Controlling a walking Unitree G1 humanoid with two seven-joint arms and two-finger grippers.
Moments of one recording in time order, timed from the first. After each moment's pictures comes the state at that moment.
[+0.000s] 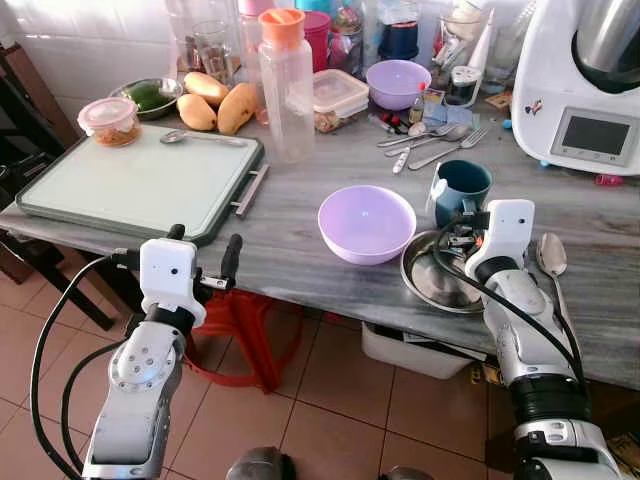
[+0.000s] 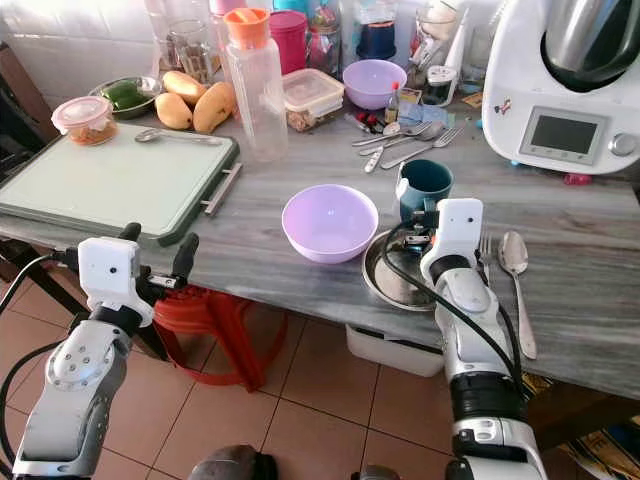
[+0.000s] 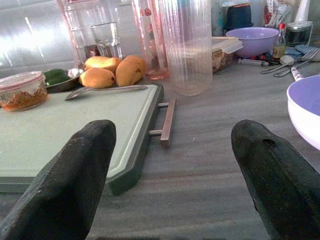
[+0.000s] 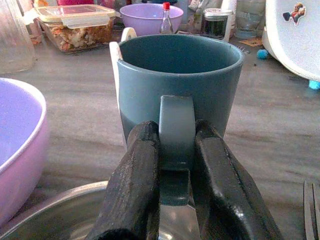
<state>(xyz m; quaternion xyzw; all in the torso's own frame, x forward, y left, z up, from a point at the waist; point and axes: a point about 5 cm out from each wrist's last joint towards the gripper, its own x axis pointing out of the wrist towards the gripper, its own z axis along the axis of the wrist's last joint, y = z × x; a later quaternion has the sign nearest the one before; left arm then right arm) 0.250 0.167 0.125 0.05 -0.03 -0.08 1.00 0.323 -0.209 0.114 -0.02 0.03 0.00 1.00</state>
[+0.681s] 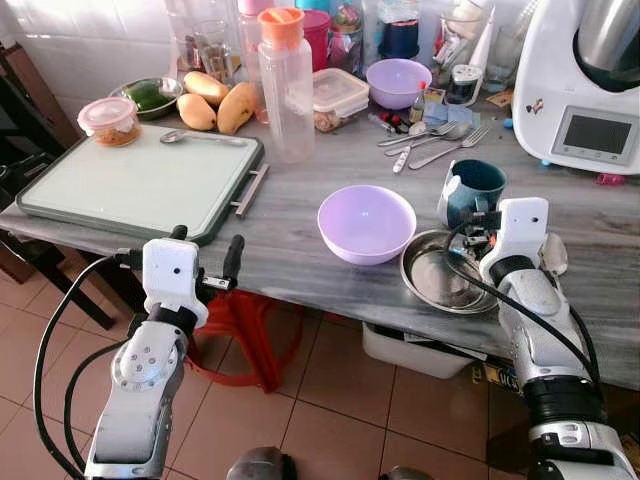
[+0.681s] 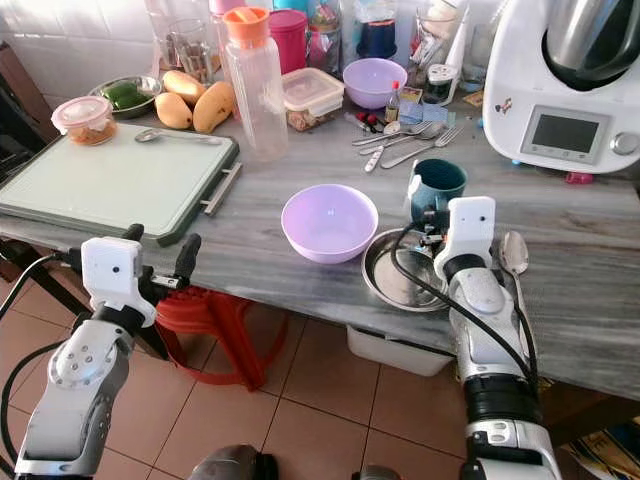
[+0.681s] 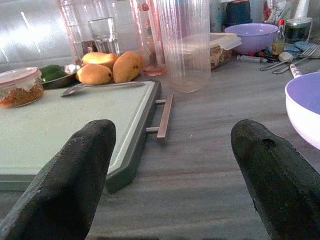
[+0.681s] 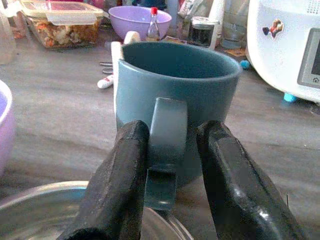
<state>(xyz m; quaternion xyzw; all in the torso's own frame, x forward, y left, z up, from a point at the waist) 0.251 0.165 0.125 0.05 -0.02 -0.08 1.00 0.321 -0.225 0.118 -0.06 0.03 -0.01 1.00</state>
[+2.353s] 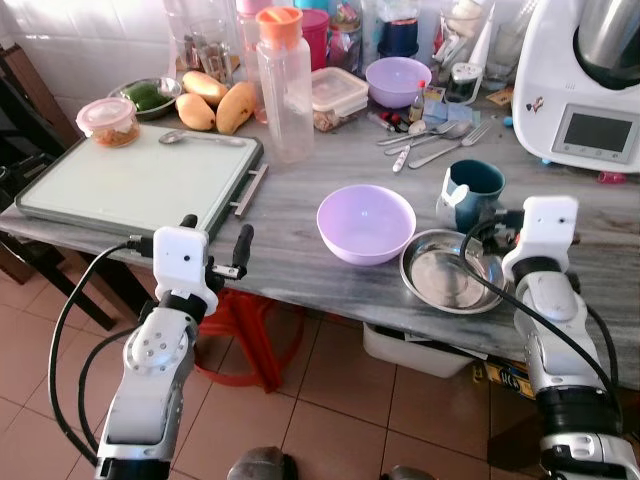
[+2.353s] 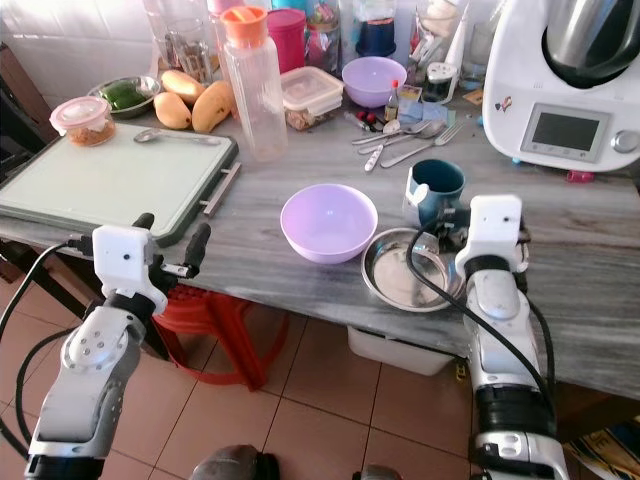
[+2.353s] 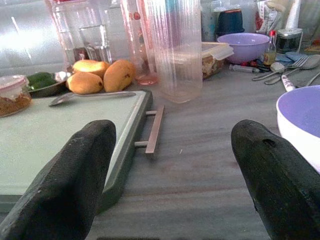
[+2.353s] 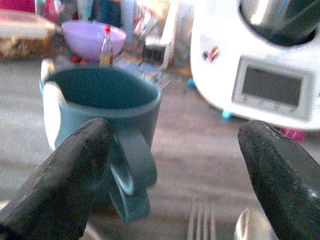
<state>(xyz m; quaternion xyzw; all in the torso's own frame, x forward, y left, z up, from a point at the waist) 0.264 0.154 0.128 0.04 -0.03 -0.09 0.99 0.309 -0.240 0.137 -0.11 -0.03 -0.10 0.99</state>
